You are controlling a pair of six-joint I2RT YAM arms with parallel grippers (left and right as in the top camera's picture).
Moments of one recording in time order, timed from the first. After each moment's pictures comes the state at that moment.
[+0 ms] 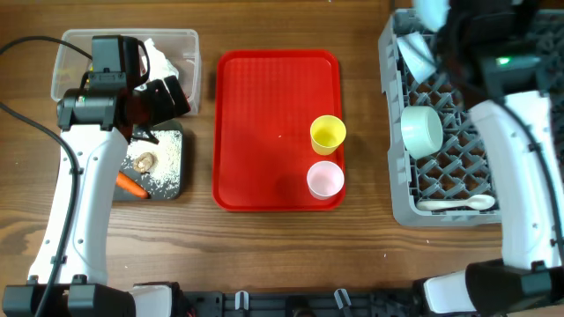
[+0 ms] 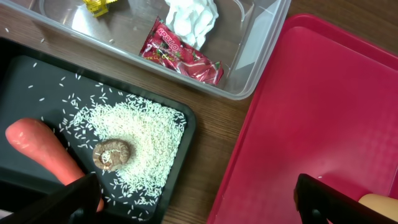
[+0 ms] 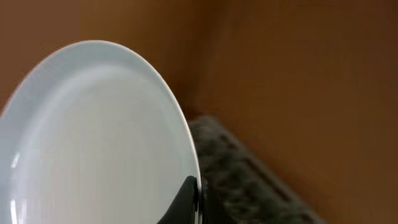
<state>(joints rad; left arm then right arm) 0.00 1.49 1.40 -0.99 -0.05 -0.38 0.11 1.62 1.82 -0.66 0.93 0.08</state>
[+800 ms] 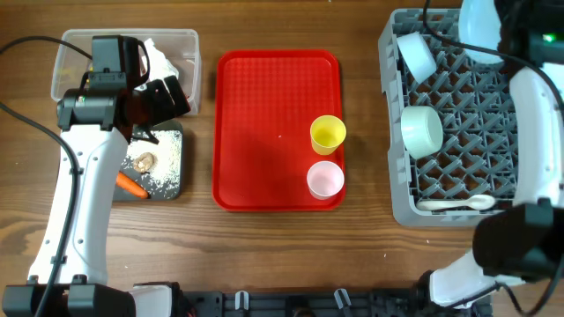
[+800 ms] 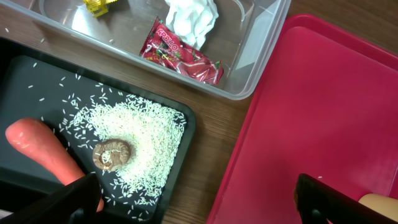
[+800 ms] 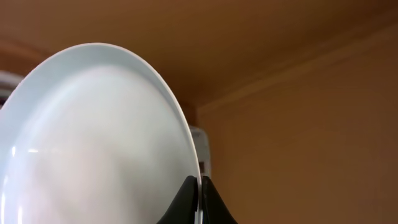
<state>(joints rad) 0.00 1.49 1.40 -0.99 -0.05 -0.38 -0.16 1.78 1.77 -0.44 0.44 -0.77</state>
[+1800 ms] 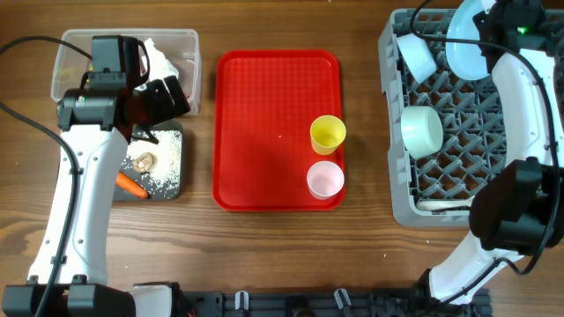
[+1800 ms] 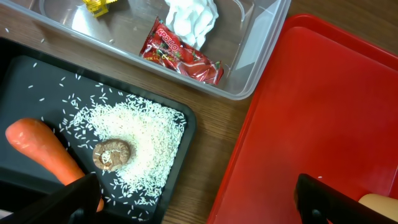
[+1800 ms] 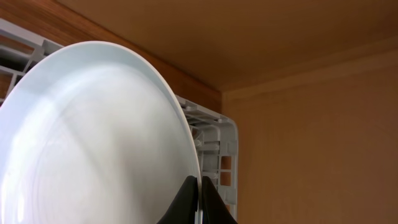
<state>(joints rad) 0.00 1.49 1.40 -0.99 -0.05 -0.38 -0.16 1.93 1.77 -0.42 0.45 -0.81</state>
